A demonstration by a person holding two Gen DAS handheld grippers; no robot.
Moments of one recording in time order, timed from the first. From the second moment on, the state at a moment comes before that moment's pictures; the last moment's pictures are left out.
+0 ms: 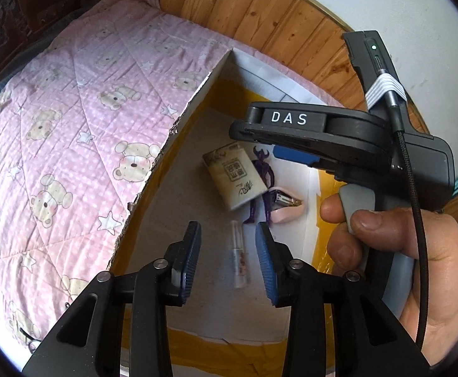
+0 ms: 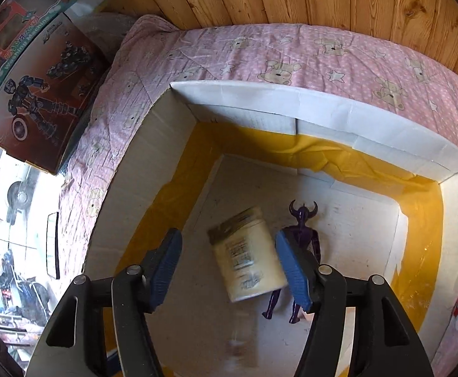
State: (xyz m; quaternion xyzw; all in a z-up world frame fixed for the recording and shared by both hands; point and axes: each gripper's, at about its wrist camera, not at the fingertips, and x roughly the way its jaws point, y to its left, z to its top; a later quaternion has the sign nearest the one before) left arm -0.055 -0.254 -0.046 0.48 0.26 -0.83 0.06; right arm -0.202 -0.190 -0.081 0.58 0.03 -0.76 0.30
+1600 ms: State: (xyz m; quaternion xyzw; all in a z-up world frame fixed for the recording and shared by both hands) left arm 0.040 -0.151 0.011 0.32 0.15 -0.93 0.03; right arm -0.031 -0.024 0.024 0.41 0.04 -0.82 0.40
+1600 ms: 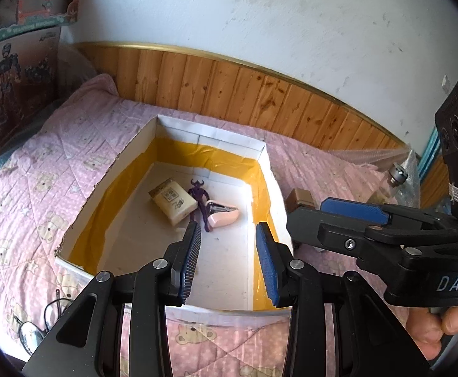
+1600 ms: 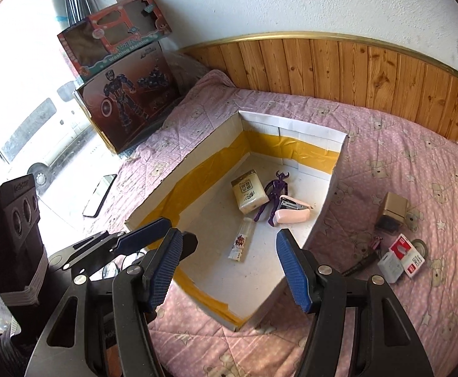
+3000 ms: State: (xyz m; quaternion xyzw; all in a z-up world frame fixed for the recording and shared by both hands) left arm -0.050 0.017 -0.083 0.47 0.02 -0.88 -0.07; right arm -0.100 0.166 -0.101 0.48 -0.13 -0.83 0.25
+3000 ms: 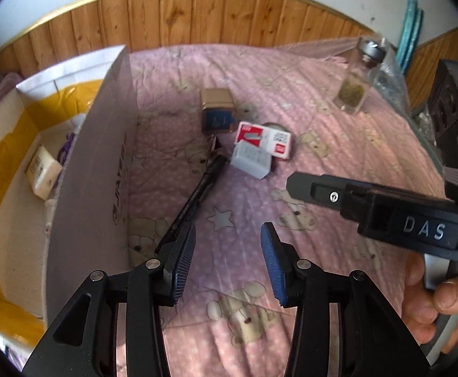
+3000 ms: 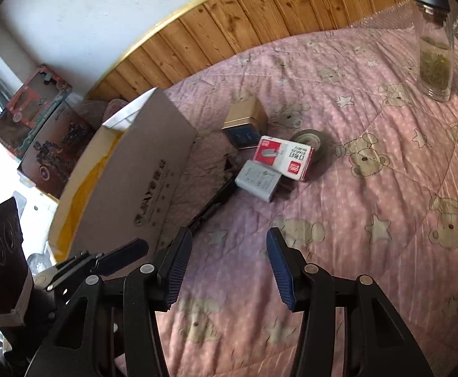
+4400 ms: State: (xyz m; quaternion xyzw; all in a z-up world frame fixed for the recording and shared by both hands) left arm -0.099 0.003 -0.138 0.51 0.07 -0.85 -0.07; right arm -0.174 0.123 -0.140 0.49 0.01 -0.81 0.31
